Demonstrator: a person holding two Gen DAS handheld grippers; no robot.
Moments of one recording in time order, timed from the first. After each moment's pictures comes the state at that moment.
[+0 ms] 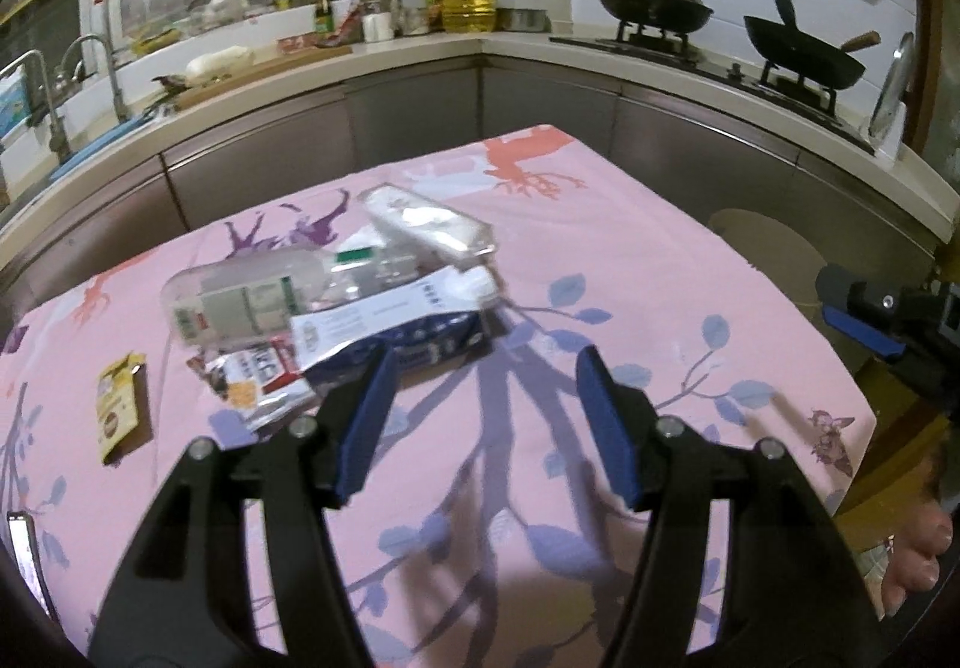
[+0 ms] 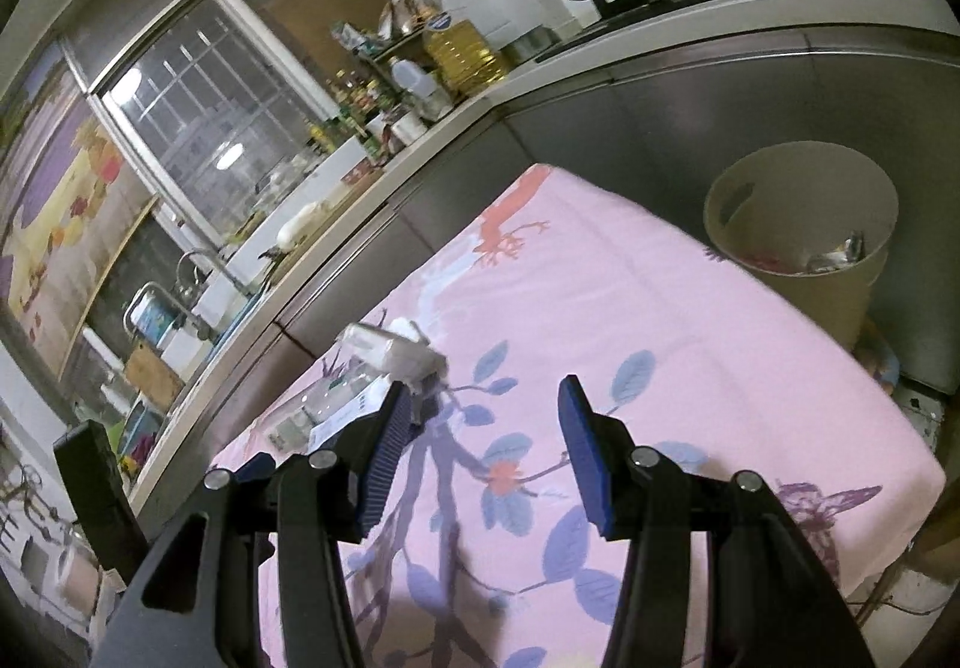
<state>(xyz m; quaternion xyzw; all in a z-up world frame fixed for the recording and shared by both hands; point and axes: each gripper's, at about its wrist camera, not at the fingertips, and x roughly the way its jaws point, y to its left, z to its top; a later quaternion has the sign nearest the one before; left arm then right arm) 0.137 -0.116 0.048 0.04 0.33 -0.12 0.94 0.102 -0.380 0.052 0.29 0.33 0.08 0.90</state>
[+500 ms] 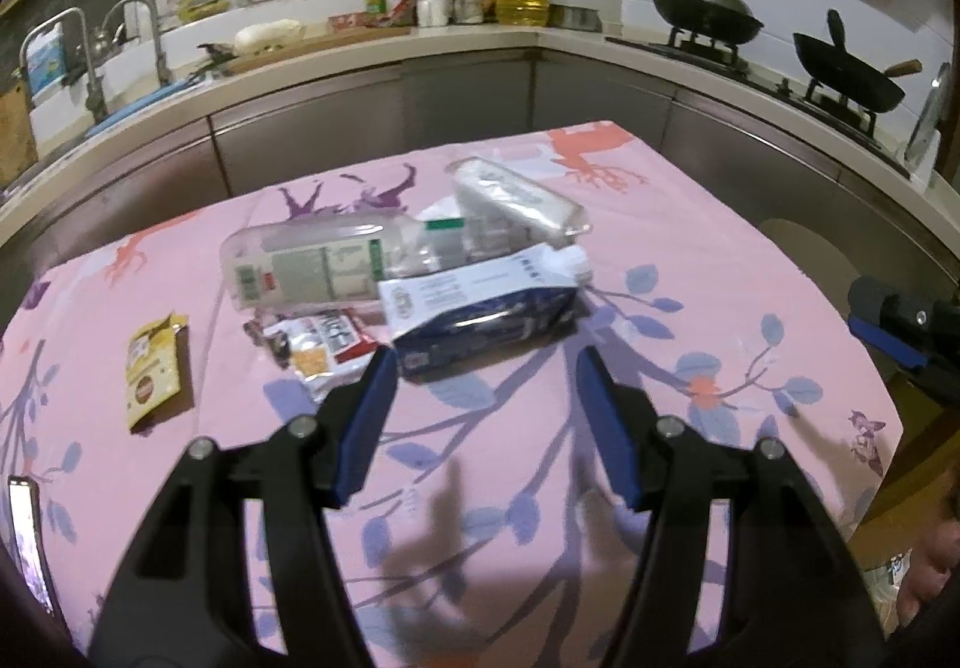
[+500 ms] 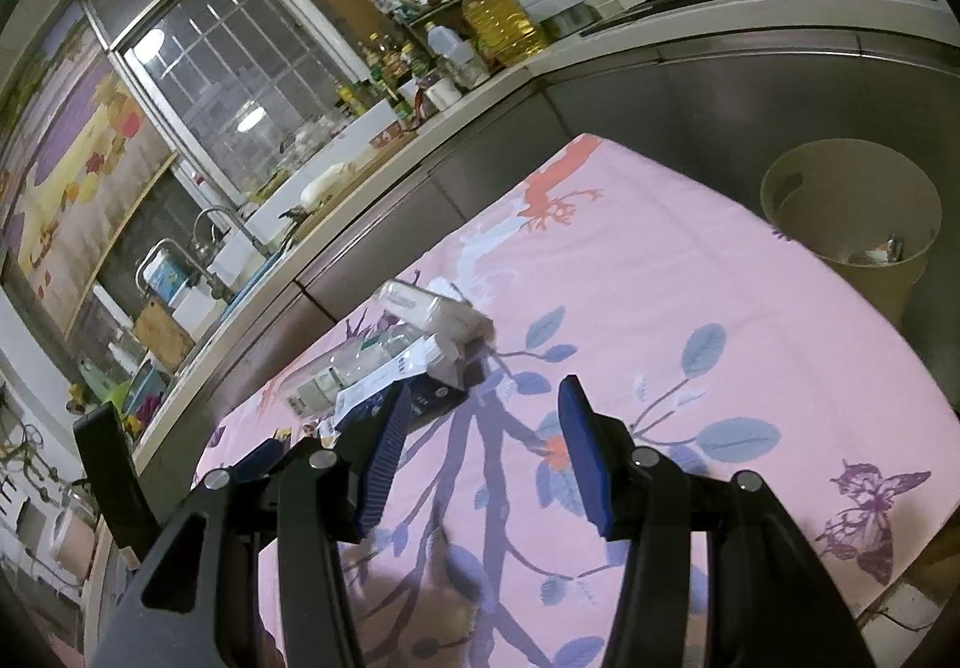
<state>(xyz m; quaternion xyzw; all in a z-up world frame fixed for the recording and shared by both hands) 0.138 -0.068 0.036 0.01 0.34 -0.08 0.94 0.110 -0.337 0.052 0.26 0.35 0.11 0.89</state>
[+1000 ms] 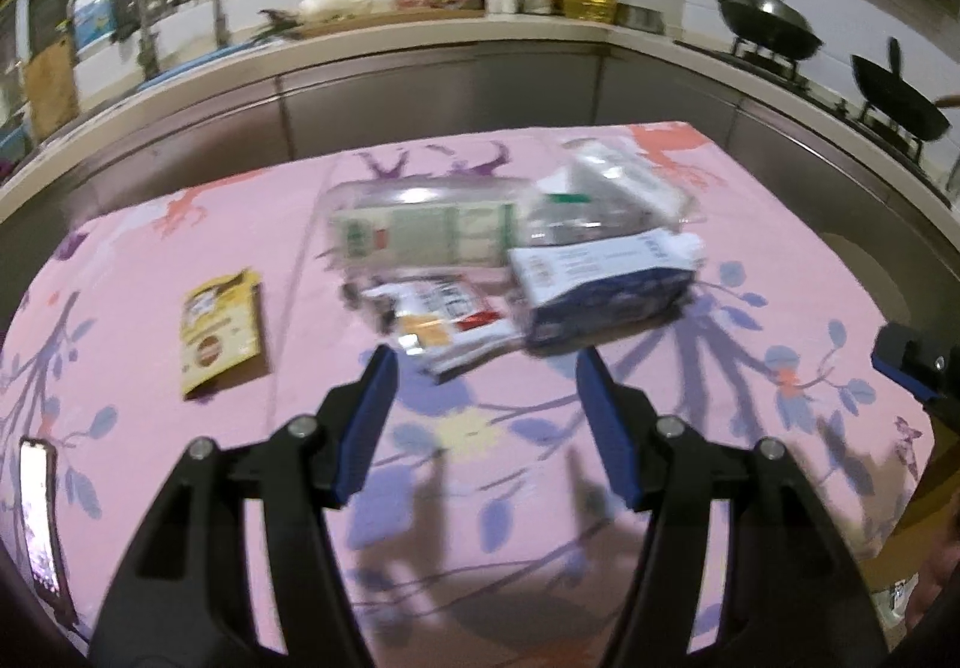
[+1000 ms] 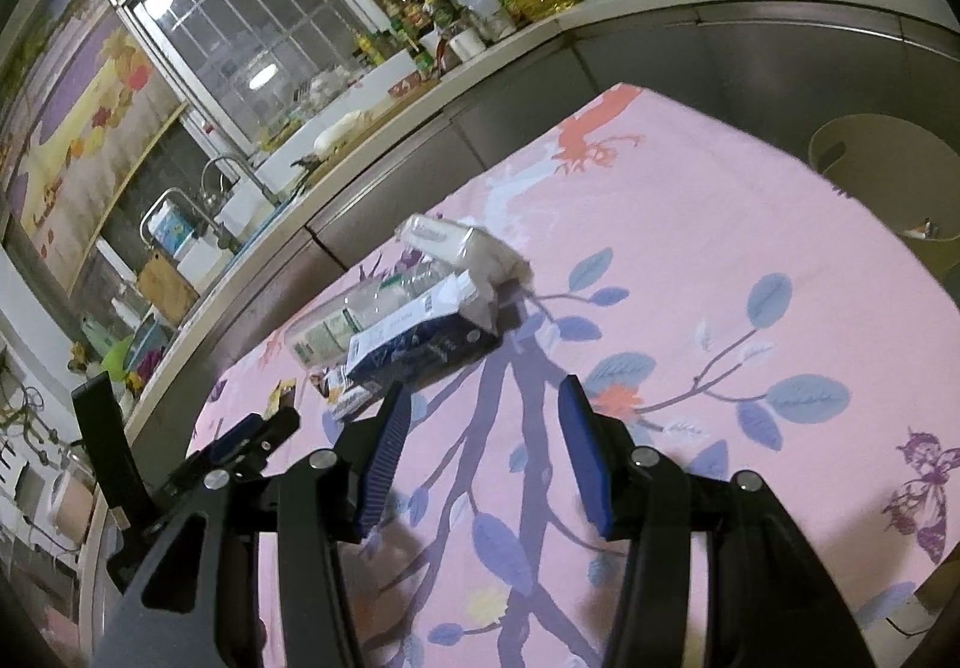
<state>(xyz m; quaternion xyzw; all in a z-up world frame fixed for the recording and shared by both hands) 0.137 0.001 0.020 -0.02 0.35 -0.02 0.94 0.117 -0.298 0.031 0.24 0.39 0.14 0.88</state>
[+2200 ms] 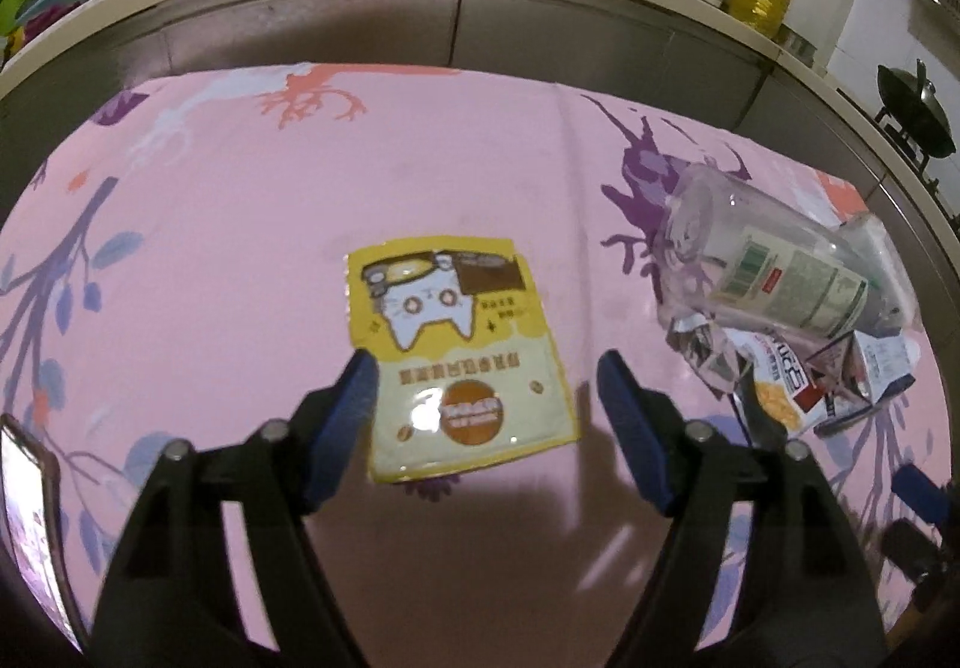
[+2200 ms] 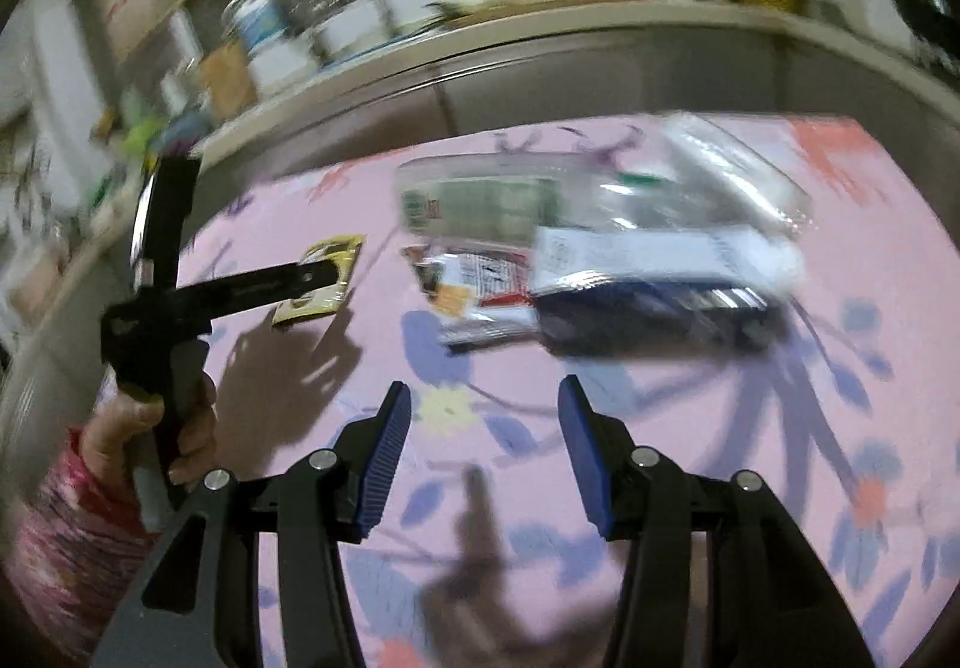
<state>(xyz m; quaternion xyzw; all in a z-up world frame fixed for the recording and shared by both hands) 0.206 0.161 -0.029 -0.12 0.42 0.06 0.90 0.164 -0.116 0.004 -0.01 0.43 0.28 0.86</state>
